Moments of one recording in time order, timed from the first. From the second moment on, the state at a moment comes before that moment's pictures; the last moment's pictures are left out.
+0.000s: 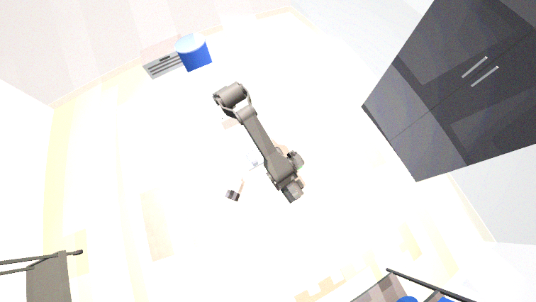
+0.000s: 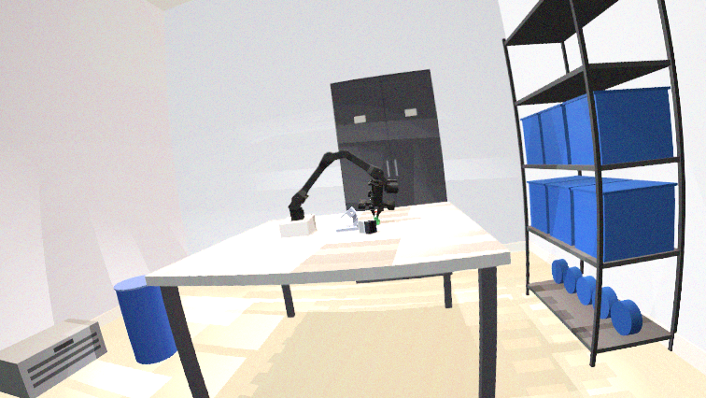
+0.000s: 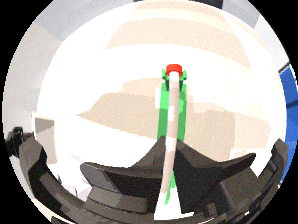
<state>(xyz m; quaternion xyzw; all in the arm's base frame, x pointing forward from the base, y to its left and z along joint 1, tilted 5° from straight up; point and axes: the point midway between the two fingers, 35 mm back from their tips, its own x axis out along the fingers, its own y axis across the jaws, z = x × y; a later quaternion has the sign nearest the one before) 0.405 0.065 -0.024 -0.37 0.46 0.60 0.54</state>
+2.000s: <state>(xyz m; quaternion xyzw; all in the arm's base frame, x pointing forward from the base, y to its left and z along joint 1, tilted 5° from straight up) 0.387 0.067 -0.003 -0.35 0.48 0.61 0.52</state>
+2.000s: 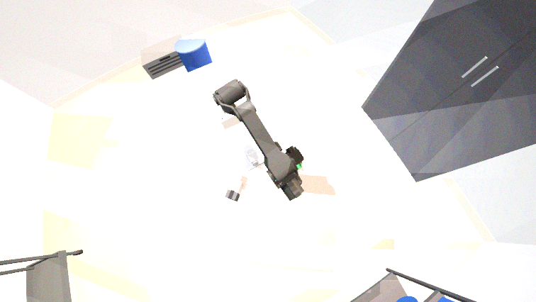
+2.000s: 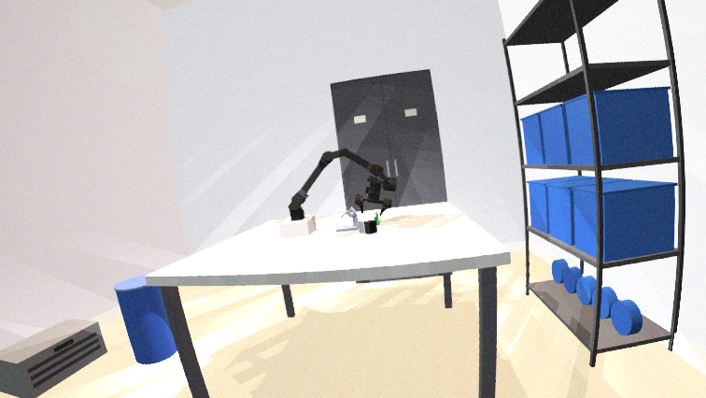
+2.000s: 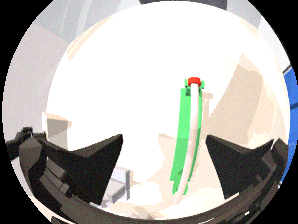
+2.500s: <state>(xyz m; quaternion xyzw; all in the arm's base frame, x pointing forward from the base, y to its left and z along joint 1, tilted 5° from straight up) 0.373 0.070 0.020 -0.33 0.50 0.63 0.50</state>
